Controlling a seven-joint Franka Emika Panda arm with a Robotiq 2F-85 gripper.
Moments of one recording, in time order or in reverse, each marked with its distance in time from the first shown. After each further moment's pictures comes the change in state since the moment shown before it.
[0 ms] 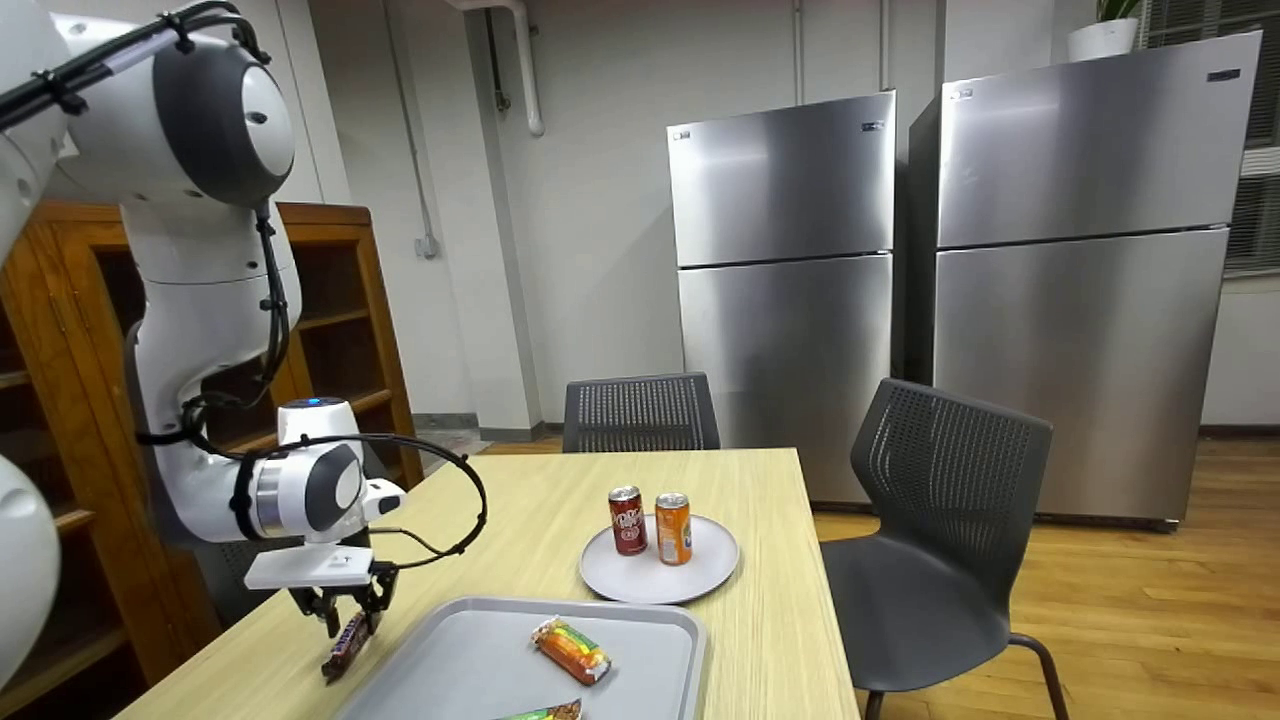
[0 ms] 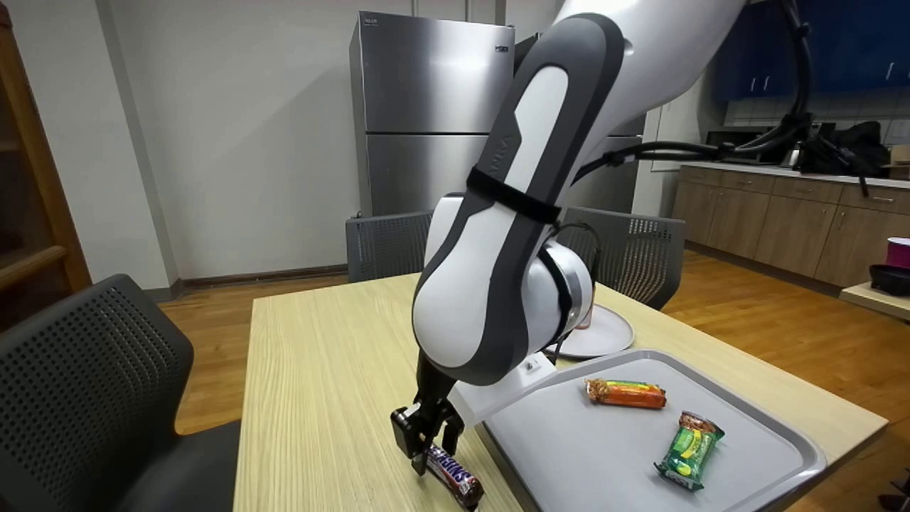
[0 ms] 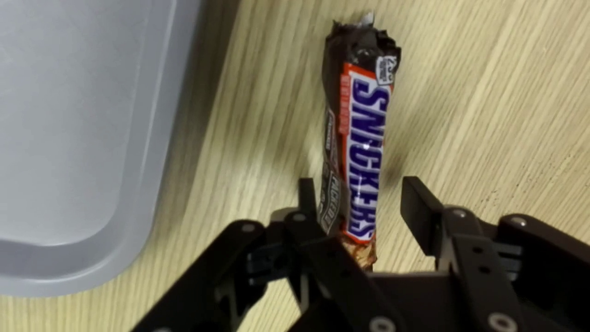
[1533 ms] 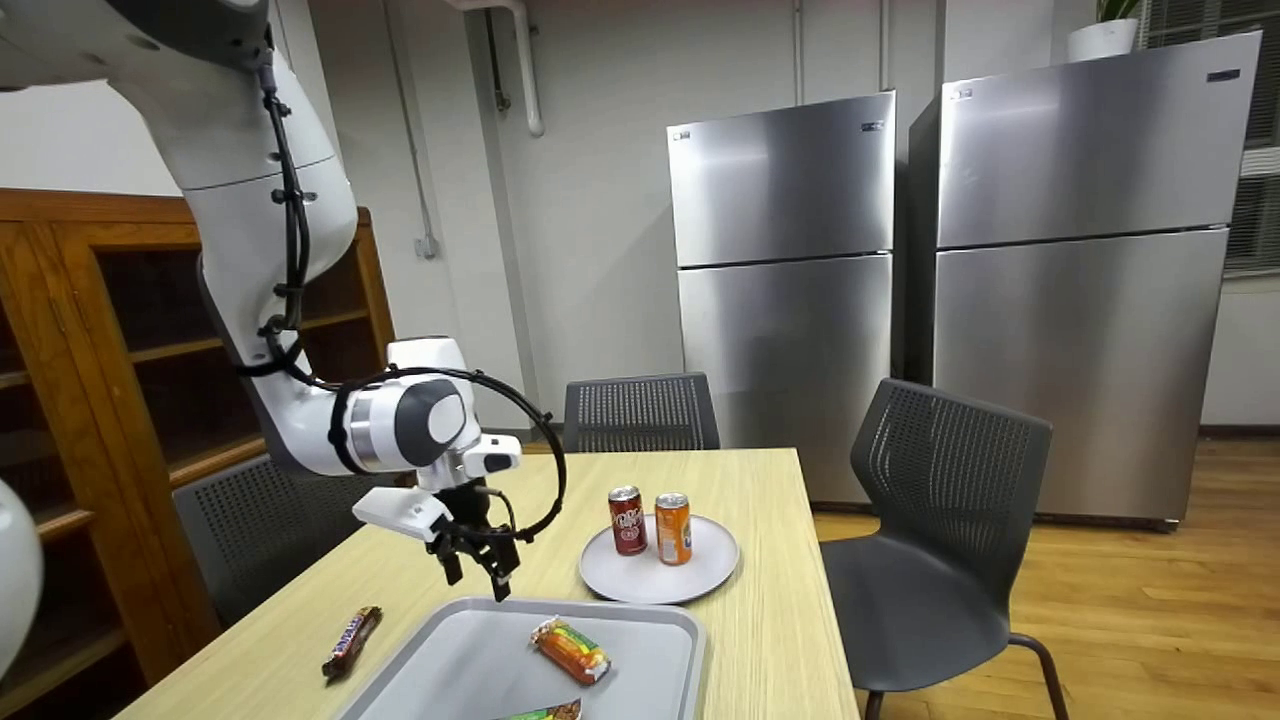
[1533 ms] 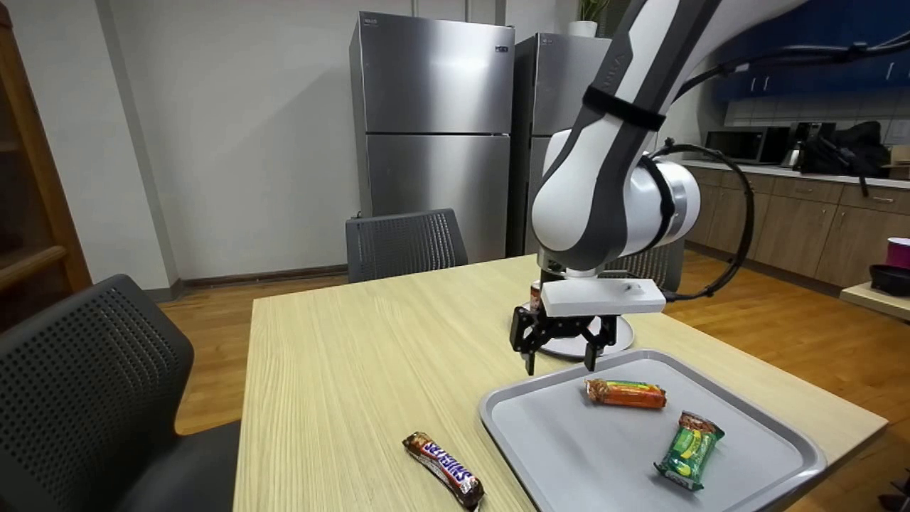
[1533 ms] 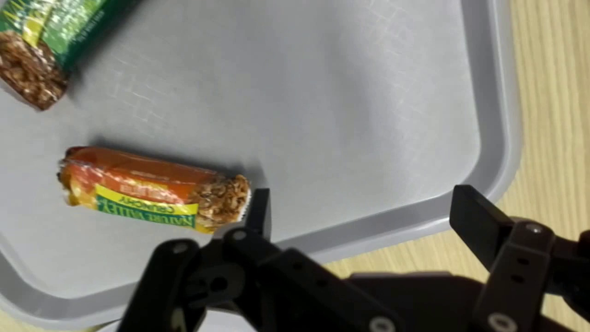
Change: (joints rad) arm -0.078 -0.247 -0.240 -0.169 0.030 -0.151 0.355
